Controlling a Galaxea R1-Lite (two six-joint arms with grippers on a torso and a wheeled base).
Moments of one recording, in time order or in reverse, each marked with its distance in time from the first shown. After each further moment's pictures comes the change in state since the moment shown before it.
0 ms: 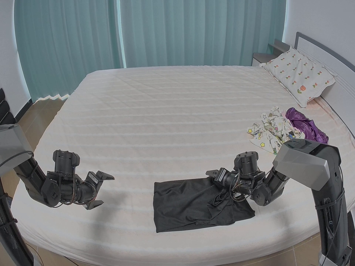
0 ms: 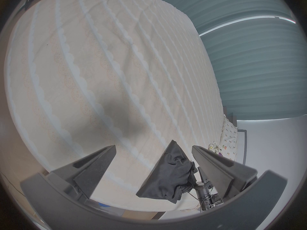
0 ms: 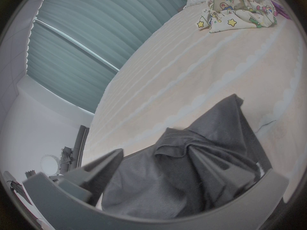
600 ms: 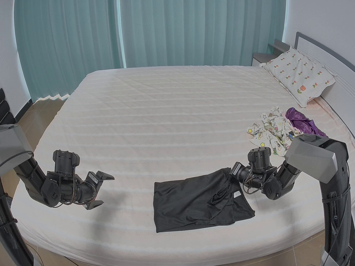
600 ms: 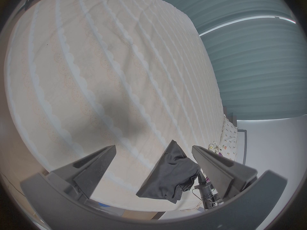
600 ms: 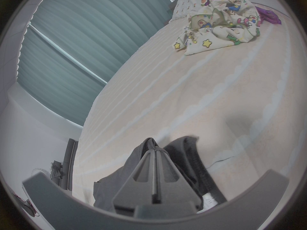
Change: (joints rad) left arm 0.000 0.000 0.000 0.000 -0.001 0.000; right arm -0.095 -0.039 0.038 0.016 -0.080 -0.008
